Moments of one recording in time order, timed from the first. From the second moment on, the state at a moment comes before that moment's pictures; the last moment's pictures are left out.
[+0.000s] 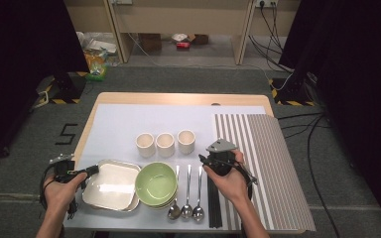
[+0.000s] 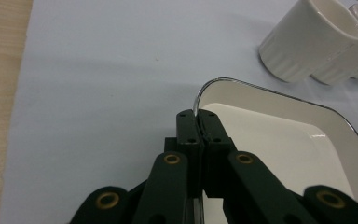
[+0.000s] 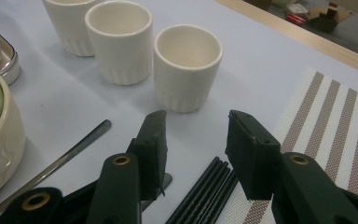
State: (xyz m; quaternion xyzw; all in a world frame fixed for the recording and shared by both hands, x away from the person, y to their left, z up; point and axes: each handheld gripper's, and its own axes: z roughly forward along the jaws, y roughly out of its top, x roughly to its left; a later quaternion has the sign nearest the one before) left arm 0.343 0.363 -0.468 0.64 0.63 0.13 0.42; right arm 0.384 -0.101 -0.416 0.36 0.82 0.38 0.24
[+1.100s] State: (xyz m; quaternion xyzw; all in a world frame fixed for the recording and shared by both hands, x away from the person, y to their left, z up) left arm 0.339 0.366 -0.438 0.58 0.58 0.21 0.53; right arm 0.385 -0.100 -0.415 0.36 0.81 0.39 0.24
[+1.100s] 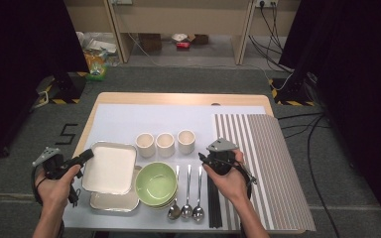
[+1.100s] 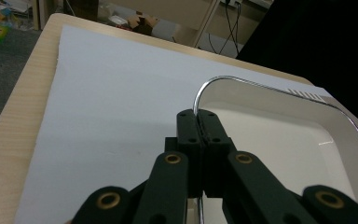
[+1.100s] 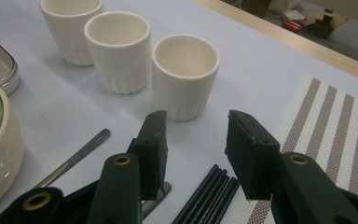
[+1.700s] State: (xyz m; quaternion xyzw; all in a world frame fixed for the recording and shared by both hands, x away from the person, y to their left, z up) left arm 0.357 0.364 -0.428 0.56 0.56 0.22 0.57; right arm 0.387 -0.099 -0.414 0.37 0.81 0.40 0.24
